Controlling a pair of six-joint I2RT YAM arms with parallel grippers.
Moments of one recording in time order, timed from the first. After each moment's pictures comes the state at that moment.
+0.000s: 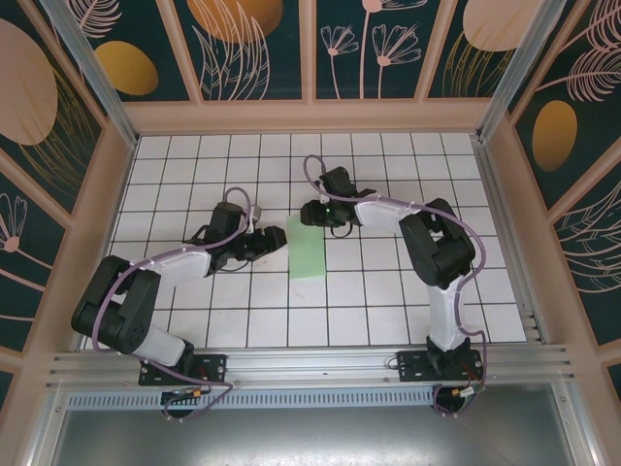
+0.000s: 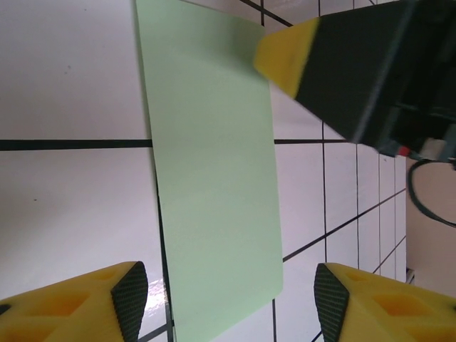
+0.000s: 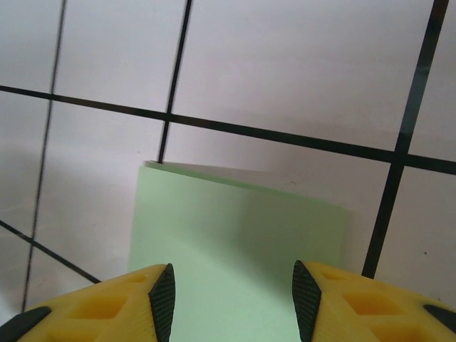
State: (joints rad) left arm -0.41 1.51 0.64 0.12 0.53 -0.78; right arm 0.60 2.03 1.32 -0.22 -0.25 0.50
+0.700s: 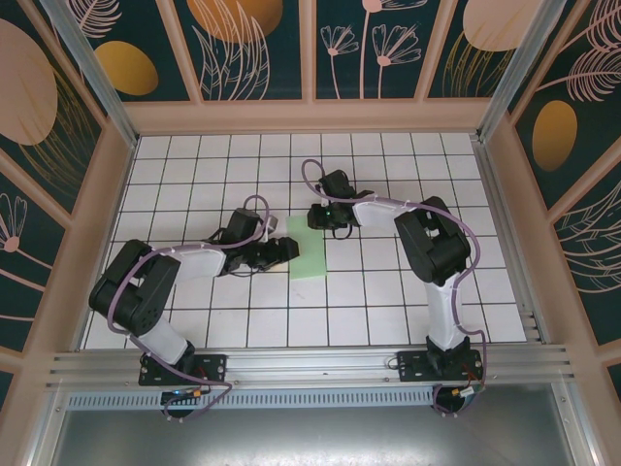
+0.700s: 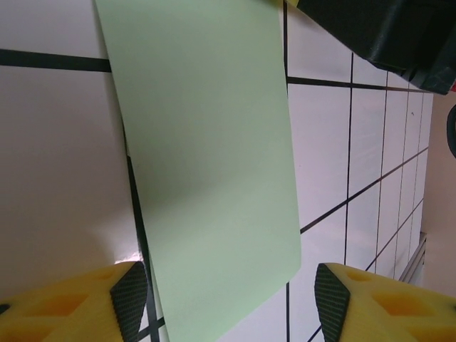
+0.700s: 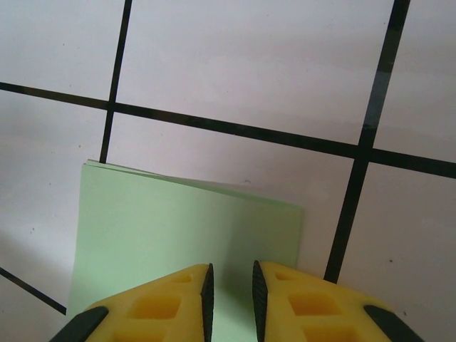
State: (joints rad) left arm -0.50 1.64 0.67 0.13 0.55 -0.79; right arm 0.60 2.06 1.32 -0.24 -0.20 0.46
